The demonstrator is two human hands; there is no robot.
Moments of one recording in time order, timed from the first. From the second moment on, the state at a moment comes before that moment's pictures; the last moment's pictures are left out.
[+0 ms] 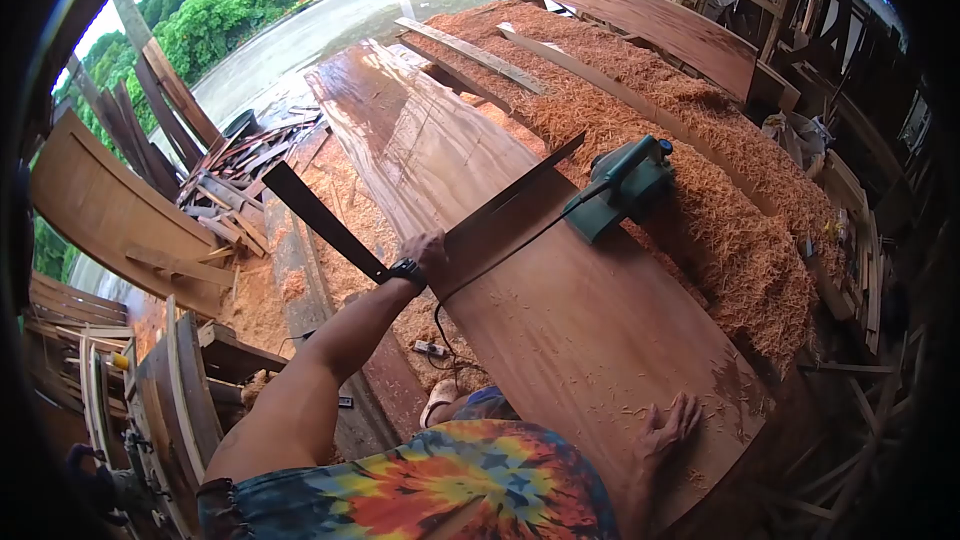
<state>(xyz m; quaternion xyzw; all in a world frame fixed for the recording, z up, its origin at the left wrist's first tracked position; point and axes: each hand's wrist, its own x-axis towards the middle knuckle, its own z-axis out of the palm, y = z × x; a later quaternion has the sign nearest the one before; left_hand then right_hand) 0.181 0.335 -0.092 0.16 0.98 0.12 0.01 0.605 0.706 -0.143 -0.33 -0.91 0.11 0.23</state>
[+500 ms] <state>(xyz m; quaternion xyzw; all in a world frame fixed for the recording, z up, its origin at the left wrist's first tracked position) 0.180 0.335 -0.103 0.15 0.98 0.12 -0.03 0.604 0.710 -0.154 -0.31 -0.91 0.10 0.25</state>
